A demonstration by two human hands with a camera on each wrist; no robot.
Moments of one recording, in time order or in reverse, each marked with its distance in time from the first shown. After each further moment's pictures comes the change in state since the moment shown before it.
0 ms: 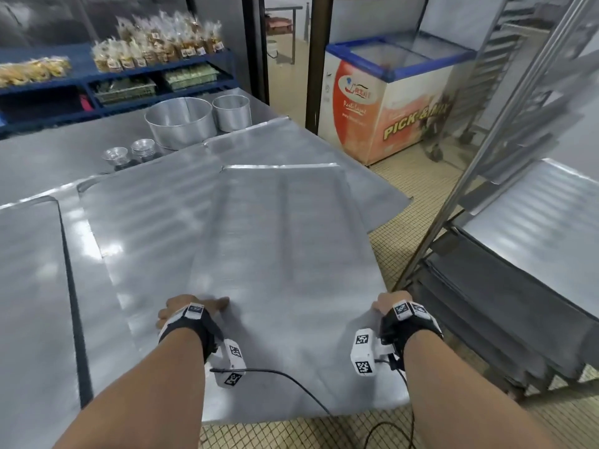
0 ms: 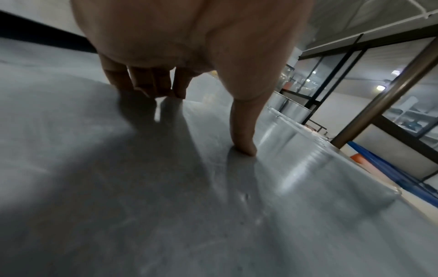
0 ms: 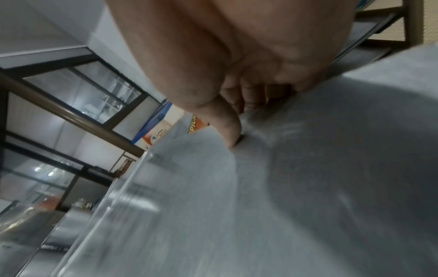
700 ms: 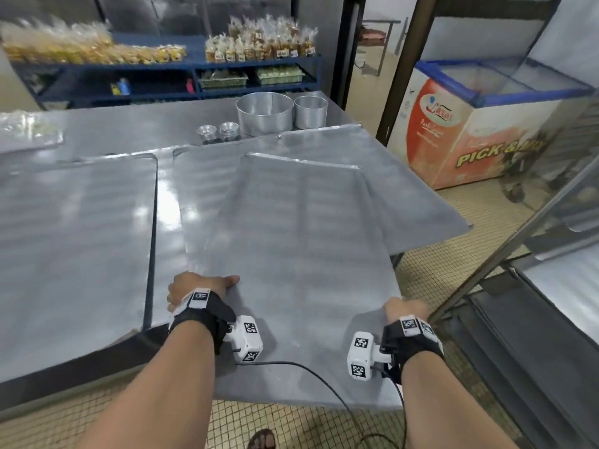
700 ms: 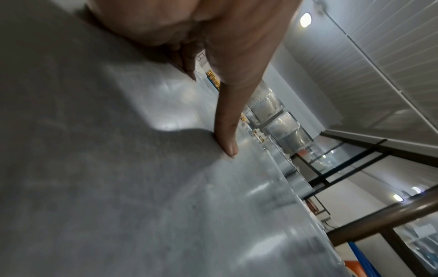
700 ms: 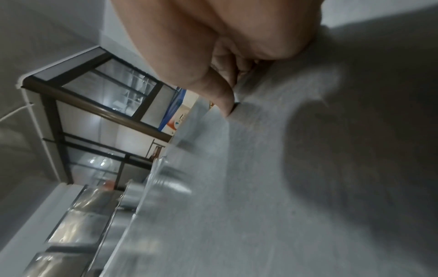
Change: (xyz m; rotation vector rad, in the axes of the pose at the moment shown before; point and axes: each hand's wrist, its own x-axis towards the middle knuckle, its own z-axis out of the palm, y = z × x) left_hand -0.103 -0.068 -0.056 -0.412 0.357 -0.144; right_hand -0.038 -0.009 0.007 0.353 0.048 -0.053
